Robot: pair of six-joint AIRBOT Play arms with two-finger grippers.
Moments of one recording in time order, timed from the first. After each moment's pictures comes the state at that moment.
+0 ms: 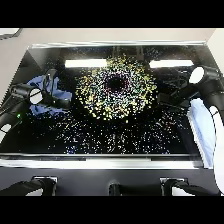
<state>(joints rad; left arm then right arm) -0.26 -1.27 1.23 1.67 -1.13 -1.72 -0.01 -1.41 1.45 -1.39 1.47 1.68</state>
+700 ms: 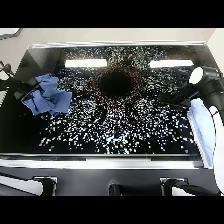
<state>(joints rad) 0.28 -1.71 1.68 1.40 -1.19 -1.93 -0.01 -1.41 1.45 -1.43 1.44 1.68</state>
